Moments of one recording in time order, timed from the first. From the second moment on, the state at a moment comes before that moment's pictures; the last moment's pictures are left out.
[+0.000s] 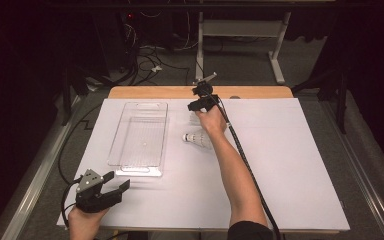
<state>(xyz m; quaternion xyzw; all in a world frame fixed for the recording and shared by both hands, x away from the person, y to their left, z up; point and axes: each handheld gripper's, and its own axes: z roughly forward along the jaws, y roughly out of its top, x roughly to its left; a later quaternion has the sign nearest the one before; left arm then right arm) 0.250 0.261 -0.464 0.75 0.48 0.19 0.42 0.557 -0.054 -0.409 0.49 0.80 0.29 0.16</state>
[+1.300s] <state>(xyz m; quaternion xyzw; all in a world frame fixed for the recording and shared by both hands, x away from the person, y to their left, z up) 0.246 0.264 -0.465 0.75 0.48 0.19 0.42 0.554 -0.051 -0.410 0.49 0.81 0.26 0.19</state>
